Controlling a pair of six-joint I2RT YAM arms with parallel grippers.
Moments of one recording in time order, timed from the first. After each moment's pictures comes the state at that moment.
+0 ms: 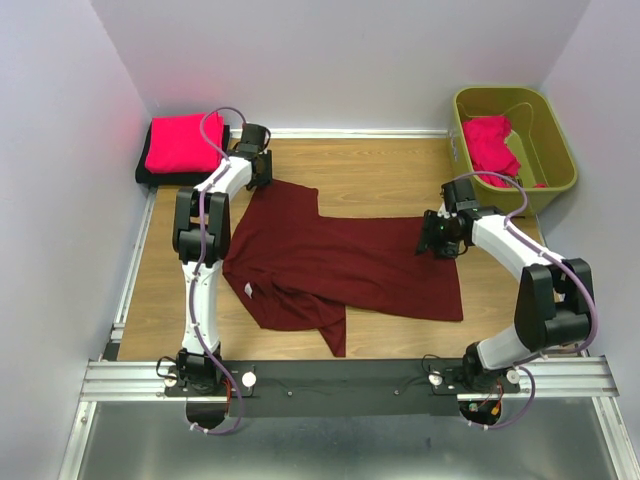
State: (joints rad) left arm -0.16 2.32 1.87 -0.45 -0.16 -0.14; right arm 0.16 1.52 0.96 -0.59 -0.09 0.36
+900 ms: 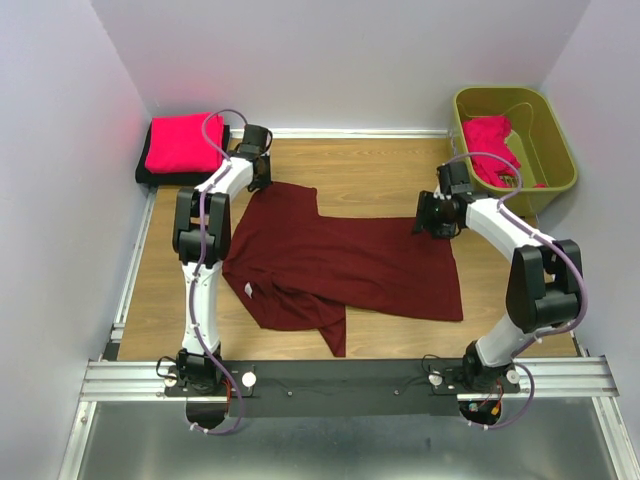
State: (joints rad) left arm -0.17 2.32 1.86 -0.47 -0.10 -0.18; right arm 0.17 1.63 1.09 -0.54 -0.06 0.35
